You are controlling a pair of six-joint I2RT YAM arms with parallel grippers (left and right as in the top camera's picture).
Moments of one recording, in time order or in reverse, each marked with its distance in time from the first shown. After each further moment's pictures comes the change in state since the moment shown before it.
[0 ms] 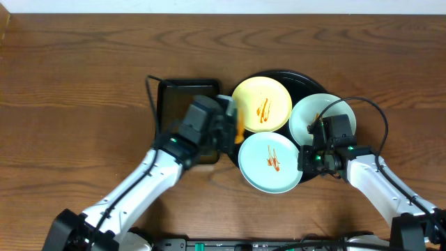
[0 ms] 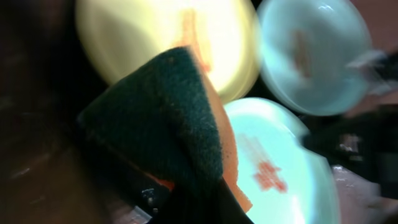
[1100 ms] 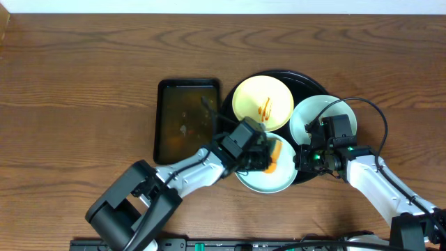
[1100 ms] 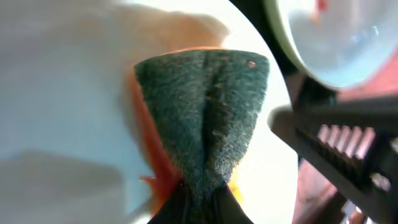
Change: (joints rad) left arm -0.206 0.343 0.004 0.201 0.092 -0.486; right arm 0.000 0.000 -0.006 0.030 -0.087 0.012
